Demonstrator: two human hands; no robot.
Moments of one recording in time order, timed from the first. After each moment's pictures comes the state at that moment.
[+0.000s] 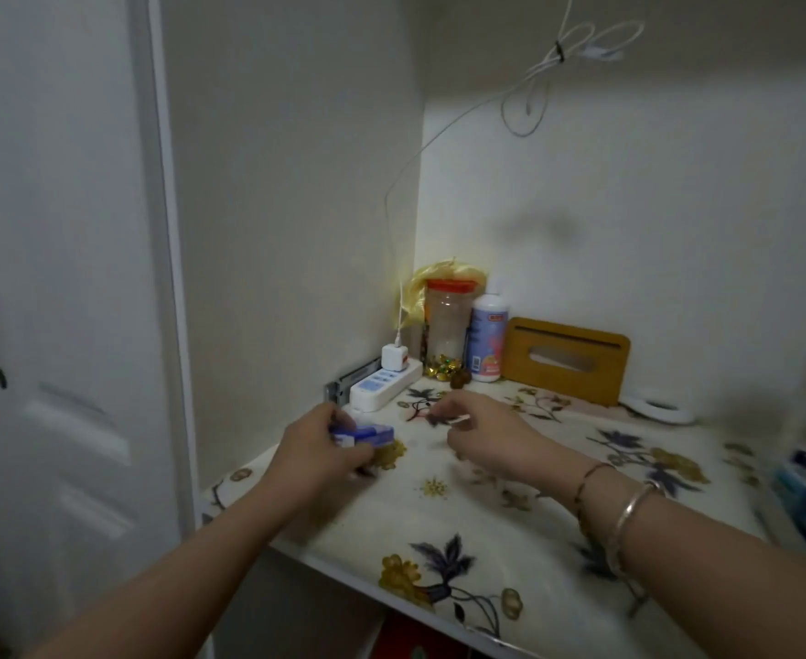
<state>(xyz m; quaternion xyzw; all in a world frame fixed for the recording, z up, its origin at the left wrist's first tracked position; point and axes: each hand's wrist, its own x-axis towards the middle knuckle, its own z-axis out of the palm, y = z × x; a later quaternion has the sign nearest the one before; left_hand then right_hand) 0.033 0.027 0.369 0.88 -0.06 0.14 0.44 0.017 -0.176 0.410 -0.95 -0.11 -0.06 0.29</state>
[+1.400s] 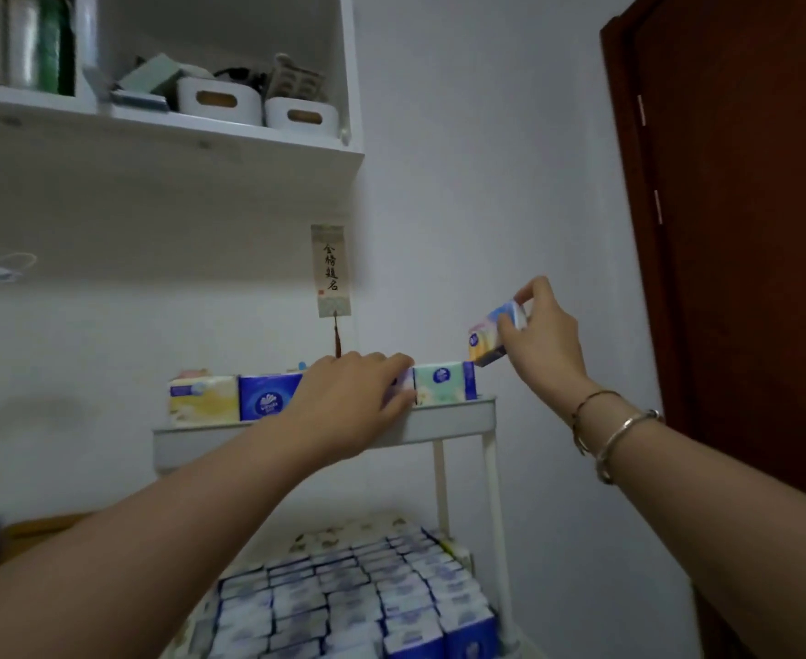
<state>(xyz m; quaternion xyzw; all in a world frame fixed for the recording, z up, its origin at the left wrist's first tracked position) -0.208 -0.430 0.599 0.70 -0.58 0.40 0.09 -0.354 -0.592 0.609 -0.71 0.24 -0.65 0.15</state>
